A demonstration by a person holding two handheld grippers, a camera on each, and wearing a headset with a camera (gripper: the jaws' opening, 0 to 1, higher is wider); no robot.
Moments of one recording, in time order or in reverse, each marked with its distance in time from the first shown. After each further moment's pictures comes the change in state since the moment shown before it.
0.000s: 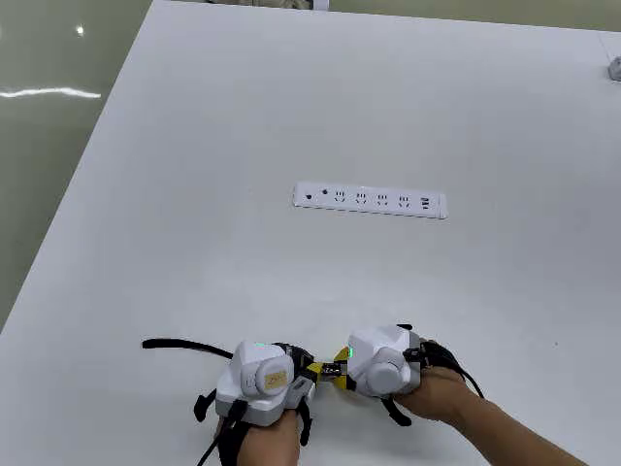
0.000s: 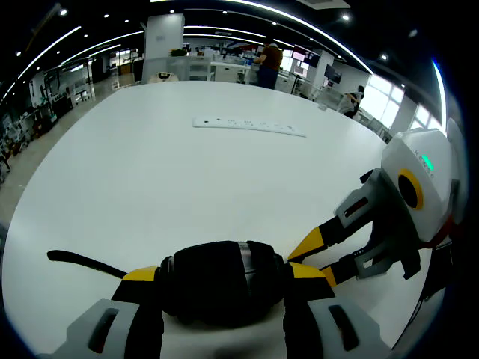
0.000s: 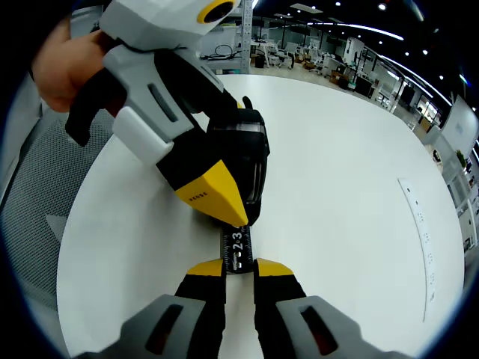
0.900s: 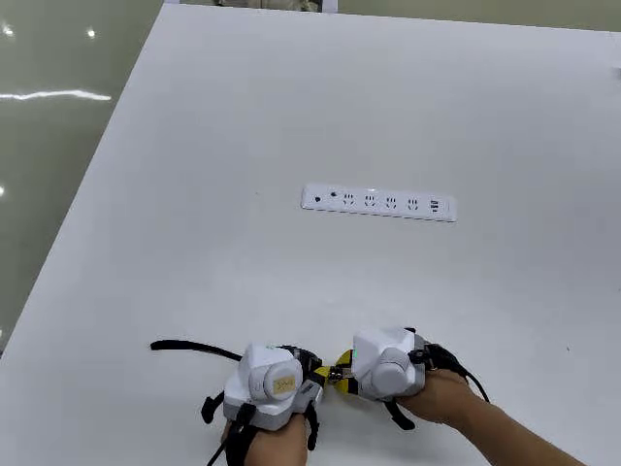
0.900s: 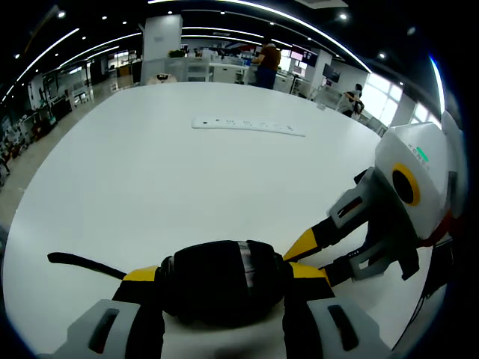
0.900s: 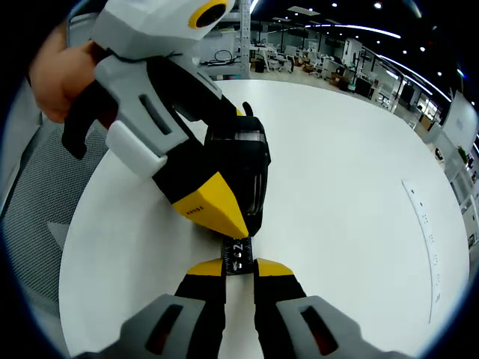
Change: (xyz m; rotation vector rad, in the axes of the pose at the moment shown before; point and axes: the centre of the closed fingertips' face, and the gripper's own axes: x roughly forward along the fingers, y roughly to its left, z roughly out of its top) left arm 0.000 0.000 0.000 0.011 -0.002 -0.002; right arm 0.004 0.001 0.006 0.019 -0.029 0.021
